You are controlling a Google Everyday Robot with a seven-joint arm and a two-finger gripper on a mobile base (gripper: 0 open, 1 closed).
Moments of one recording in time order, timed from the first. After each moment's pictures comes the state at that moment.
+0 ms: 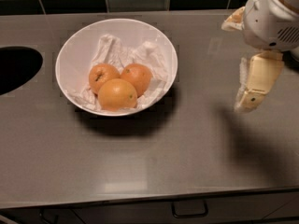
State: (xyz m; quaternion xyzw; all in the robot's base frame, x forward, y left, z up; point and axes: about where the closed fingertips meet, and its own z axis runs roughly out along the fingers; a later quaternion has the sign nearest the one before) arm 0.451 -0.166 0.995 -0.67 0.72 -0.05 0.18
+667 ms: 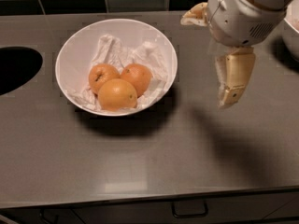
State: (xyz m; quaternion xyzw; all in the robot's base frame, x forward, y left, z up) arm 0.455 -0.106 1.002 -0.78 0.59 -0.05 0.19
